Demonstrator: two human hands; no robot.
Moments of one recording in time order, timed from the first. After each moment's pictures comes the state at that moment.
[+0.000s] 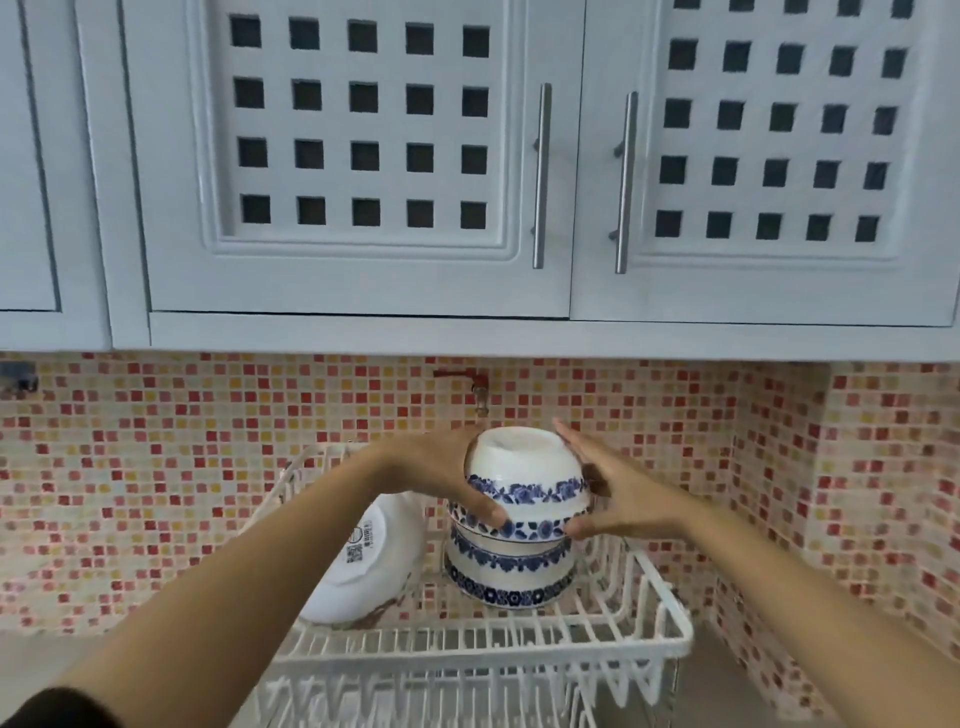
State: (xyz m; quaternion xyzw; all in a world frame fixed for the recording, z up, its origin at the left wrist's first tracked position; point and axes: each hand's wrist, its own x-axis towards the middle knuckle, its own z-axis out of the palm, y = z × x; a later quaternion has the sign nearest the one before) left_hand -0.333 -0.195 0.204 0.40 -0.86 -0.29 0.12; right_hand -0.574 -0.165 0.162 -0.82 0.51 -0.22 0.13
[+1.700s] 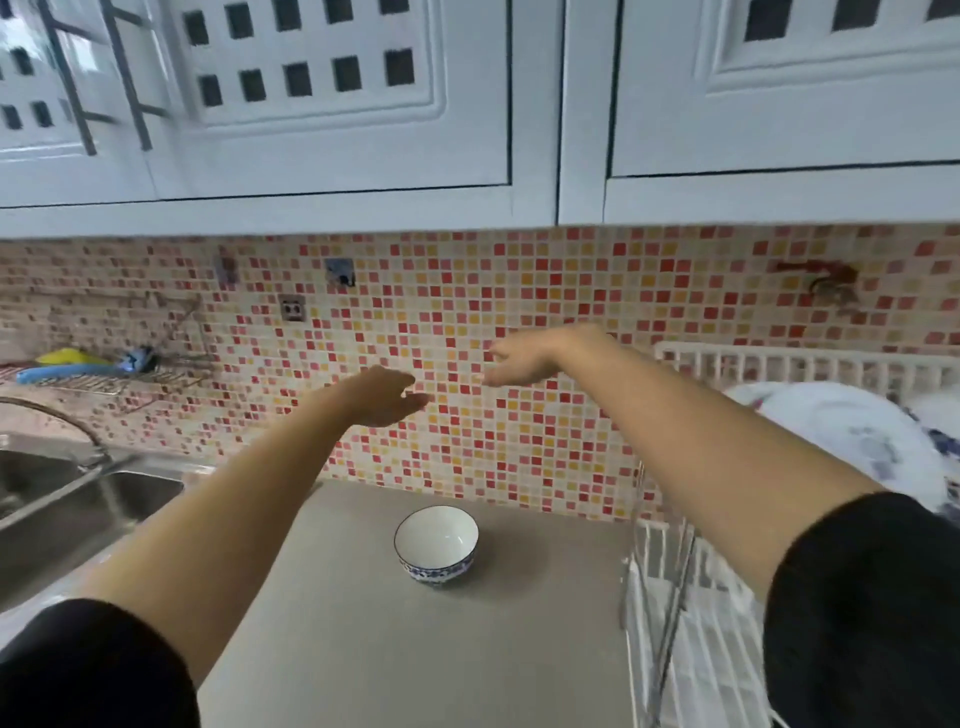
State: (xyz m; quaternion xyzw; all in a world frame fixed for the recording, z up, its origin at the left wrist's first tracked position) left_hand 0.137 -0.250 0.126 0.70 -0.72 0.00 0.03; right_hand -0.067 -0.276 0.179 -0.86 0.52 0.04 0.03
